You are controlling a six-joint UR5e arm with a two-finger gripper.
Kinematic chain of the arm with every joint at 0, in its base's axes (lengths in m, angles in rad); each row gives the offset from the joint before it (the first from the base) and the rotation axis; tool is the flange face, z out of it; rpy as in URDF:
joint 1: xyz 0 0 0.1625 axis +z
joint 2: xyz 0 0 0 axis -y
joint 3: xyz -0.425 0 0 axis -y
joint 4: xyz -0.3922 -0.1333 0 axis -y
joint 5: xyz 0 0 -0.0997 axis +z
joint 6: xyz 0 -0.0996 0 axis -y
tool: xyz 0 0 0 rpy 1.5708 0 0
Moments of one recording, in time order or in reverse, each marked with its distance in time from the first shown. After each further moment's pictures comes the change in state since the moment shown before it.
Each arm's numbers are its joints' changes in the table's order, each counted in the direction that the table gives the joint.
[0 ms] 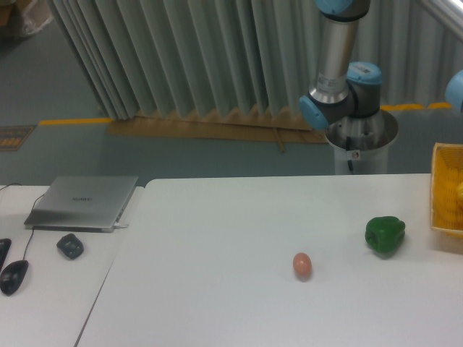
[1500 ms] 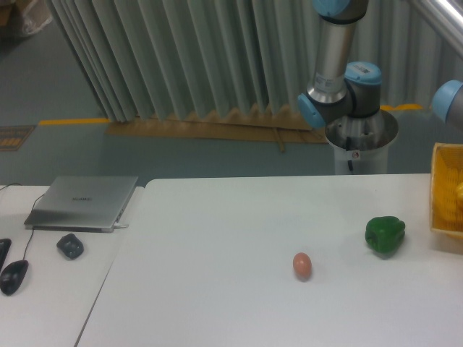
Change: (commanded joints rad) arm -0.029 -0.014 0.014 -0.008 -0.088 -0.008
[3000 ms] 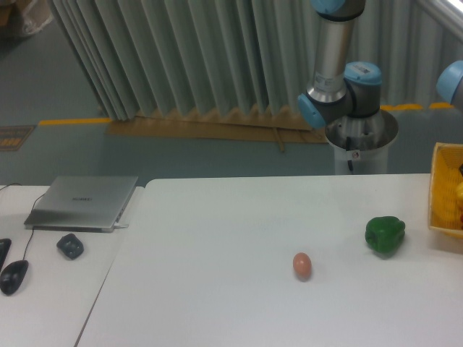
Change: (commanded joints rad) arm 0.003 0.020 0.087 -0.184 0.112 0.014
